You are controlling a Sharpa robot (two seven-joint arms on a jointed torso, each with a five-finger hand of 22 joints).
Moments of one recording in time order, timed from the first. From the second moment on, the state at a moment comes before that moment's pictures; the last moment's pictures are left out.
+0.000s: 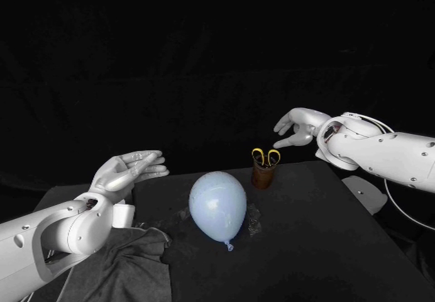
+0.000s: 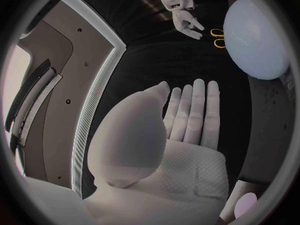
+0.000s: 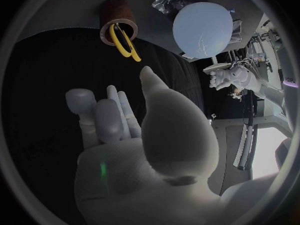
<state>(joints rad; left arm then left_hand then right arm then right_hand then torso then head) 1.15 -0.93 -0.04 1.57 0.04 -0.25 0.53 1.53 -0.14 0.36 0.26 0.05 0.88 0.21 0.29 0.22 1.09 0.16 0.09 0.07 1.04 0.11 0.31 0.28 0.17 0.93 0.24 0.29 0.09 1.43 -0.92 -0.14 1.25 -1.33 -0.30 -0.02 1.40 -0.15 0.08 0.12 0.10 0.89 0.21 0.14 0.16 1.02 0.14 0.06 0.07 1.45 0.06 1.20 0.99 0.14 1.16 0.16 1.16 0.88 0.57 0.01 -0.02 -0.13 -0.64</state>
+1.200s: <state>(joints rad) 1.15 -0.93 -0.04 1.57 0.04 -0.25 0.52 1.52 -0.15 0.36 0.26 0.05 0.88 0.21 0.29 0.22 1.09 0.16 0.09 0.07 1.04 0.11 0.31 0.28 0.17 0.93 0.24 0.29 0.09 1.42 -0.81 -0.15 1.16 -1.36 -0.21 -0.06 1.49 -0.12 0.05 0.25 0.10 0.91 0.22 0.14 0.18 1.04 0.14 0.06 0.07 1.46 0.06 1.28 1.07 0.13 1.21 0.16 1.21 0.97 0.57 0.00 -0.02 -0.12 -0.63</state>
